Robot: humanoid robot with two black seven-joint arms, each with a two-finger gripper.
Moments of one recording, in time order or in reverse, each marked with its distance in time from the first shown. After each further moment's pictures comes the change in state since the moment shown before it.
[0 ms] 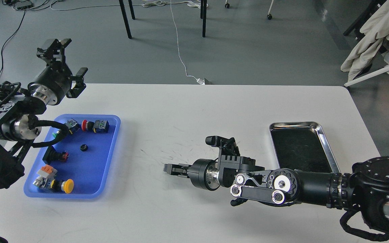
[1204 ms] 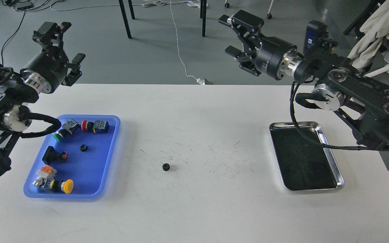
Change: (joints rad) left arm -0.019 0.090 0.005 -0.186 0.141 0.000 0.027; right arm -0.007 -0.527 0.852 0.184 0.443 0.169 0.000
